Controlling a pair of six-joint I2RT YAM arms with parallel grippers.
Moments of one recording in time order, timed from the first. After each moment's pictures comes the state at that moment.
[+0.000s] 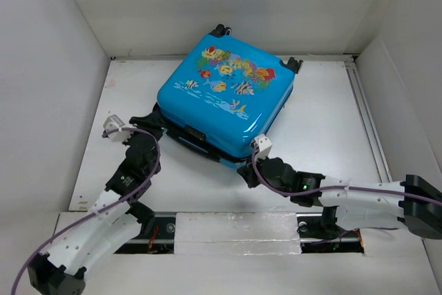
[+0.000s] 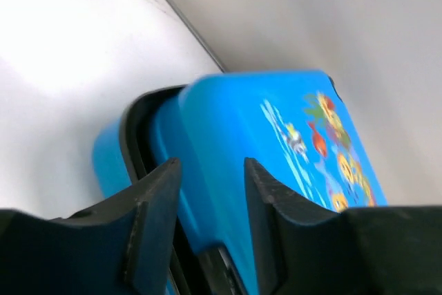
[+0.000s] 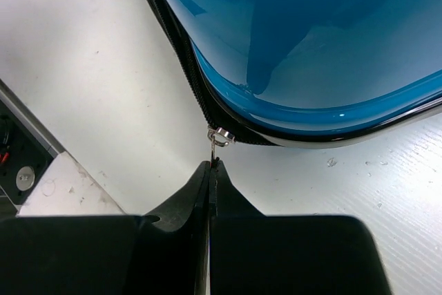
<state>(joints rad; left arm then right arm) -0.65 0.62 0.53 -0.05 -0.92 -0.95 1.20 1.08 0.50 0.13 0.34 0.54</state>
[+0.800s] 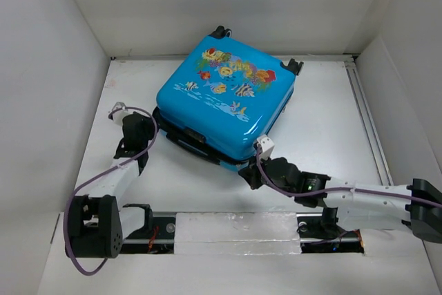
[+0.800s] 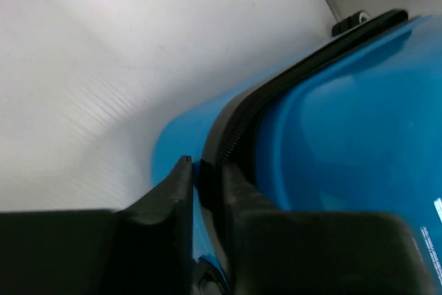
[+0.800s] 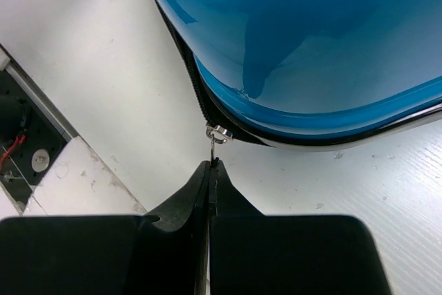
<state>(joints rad) -0.04 1.10 0.45 0.22 -0.15 -0.89 1.18 1.00 0.48 0.10 0.27 0.52</state>
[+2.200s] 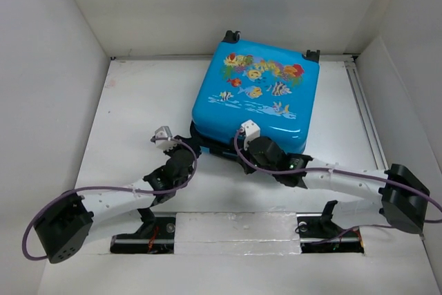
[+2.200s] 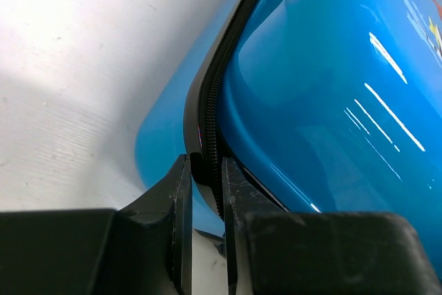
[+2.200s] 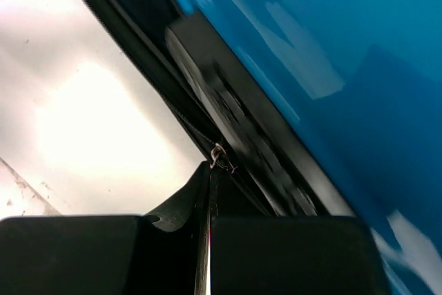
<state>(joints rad) -0.89 0.98 0.27 0.38 -0.80 -1.01 1.04 1.26 0.71 -0.04 0.21 0.38</state>
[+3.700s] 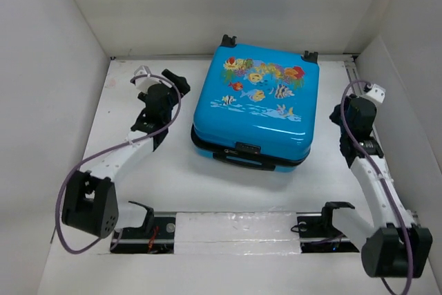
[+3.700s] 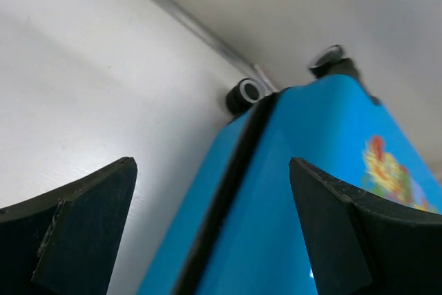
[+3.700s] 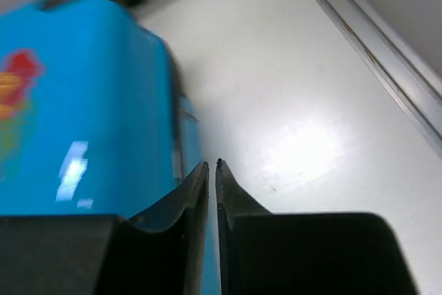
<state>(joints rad) -0.40 1.26 0.86 0.20 -0.46 -0.78 0.01 0.91 0.76 -0.11 0.26 0.42</state>
